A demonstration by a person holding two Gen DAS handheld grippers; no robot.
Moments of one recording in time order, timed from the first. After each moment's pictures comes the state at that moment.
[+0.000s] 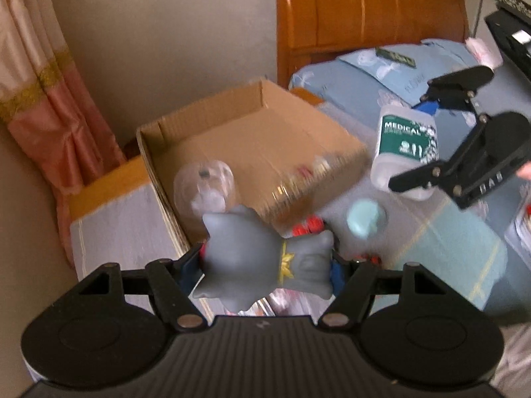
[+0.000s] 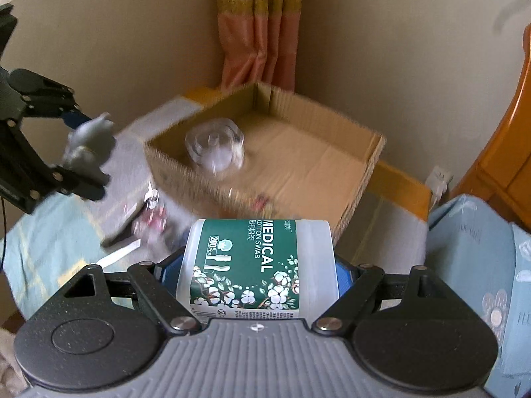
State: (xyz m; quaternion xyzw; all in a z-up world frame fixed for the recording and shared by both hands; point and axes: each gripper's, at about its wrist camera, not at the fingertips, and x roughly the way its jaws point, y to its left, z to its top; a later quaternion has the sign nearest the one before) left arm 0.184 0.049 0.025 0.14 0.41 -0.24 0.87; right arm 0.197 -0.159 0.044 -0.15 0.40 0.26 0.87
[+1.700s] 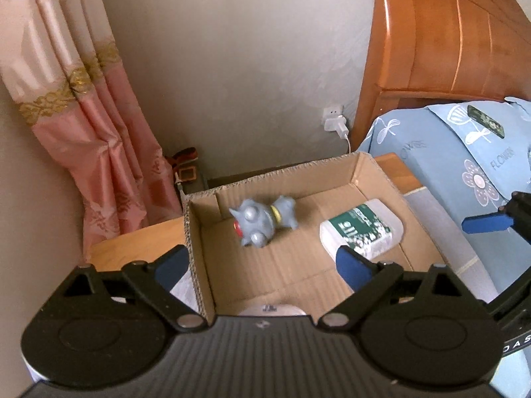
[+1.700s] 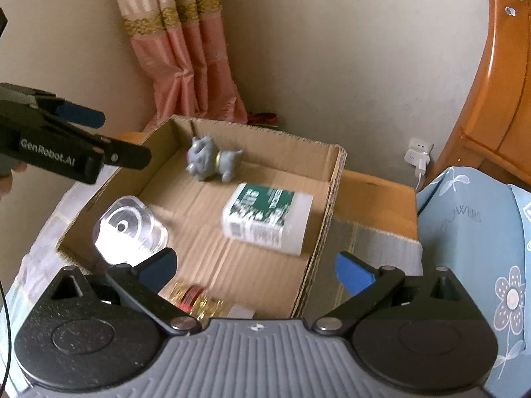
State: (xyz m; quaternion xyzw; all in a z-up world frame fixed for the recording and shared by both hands) left arm 0.332 0.019 0.040 0.08 0.42 -0.13 0.89; right arm 0.305 -0.168 0.028 -0.06 0.44 0.18 0.88
